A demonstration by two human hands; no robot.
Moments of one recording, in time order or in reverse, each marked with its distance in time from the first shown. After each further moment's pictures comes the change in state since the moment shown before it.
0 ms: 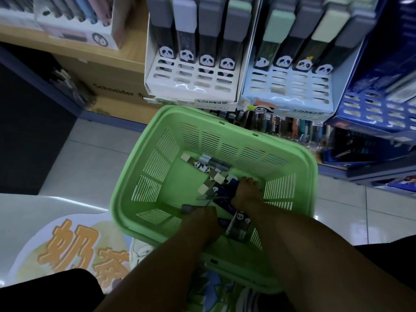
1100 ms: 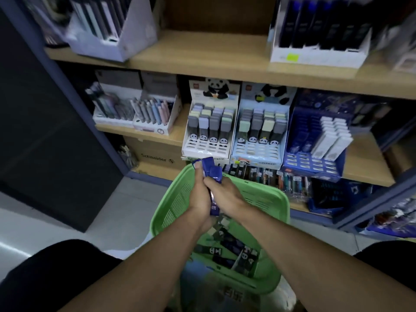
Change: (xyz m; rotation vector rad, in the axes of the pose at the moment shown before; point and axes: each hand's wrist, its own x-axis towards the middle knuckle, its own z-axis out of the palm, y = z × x) left_hand -0.177 0.056 -0.119 -2.038 0.417 0.353; right_hand -0.236 -0.073 -0.172 1.013 0.199 -0.537
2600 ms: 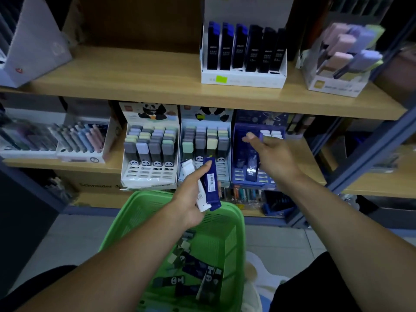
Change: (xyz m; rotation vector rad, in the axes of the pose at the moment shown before) left_hand 0.019 0.018 0.094 0.242 -0.242 -0.241; right_hand 0.007 -0.028 -0.216 -0.036 0.499 -0.113
